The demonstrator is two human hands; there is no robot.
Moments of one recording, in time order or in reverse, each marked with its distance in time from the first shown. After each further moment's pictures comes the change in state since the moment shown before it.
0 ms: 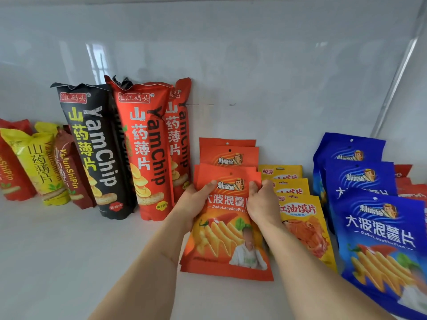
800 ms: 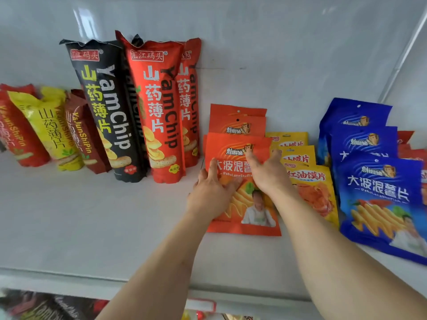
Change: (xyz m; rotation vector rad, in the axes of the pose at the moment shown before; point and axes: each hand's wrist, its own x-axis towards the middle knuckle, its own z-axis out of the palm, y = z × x) left_hand -0.062 -0.043 0.005 0.875 0.104 0.289; right_hand -0.043 -0.016 -0.016 -0.092 -0.126 0.074
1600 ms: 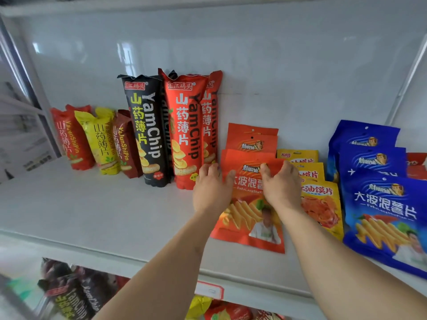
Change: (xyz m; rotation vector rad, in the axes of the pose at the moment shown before) left_hand -0.022 0.011 -0.032 -0.029 0.377 0.012; right_hand -0.020 0.007 -0.003 -0.099 0.223 -0.183
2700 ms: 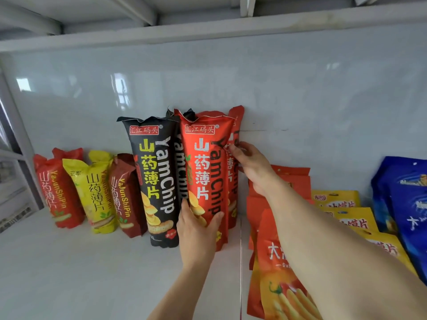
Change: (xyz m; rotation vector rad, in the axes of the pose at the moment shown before) left_hand 0.096 -0.090 -0.010 -0.317 0.198 -0.108; right_hand 0.121 -0.163 0.081 0.850 -0.408 -0.107
